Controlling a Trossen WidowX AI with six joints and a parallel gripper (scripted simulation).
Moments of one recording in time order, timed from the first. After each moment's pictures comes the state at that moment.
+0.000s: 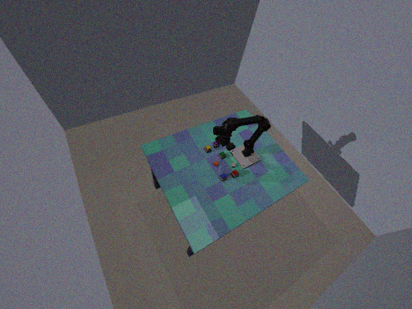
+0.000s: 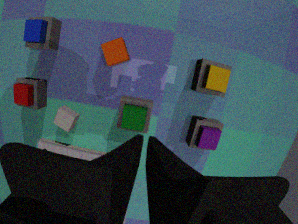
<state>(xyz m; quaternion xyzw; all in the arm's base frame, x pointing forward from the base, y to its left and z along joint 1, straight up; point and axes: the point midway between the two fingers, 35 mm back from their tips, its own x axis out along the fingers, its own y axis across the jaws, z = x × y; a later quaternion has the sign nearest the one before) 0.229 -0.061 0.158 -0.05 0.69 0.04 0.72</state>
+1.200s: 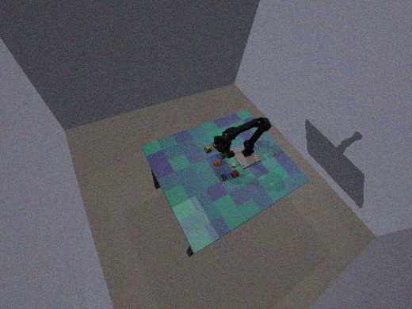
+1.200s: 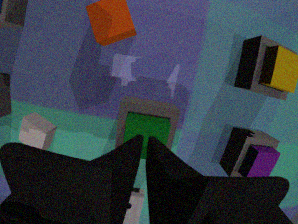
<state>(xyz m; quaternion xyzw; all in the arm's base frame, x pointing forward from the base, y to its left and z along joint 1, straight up) 0.213 -0.049 0.066 -0.05 0.70 0.04 0.72</state>
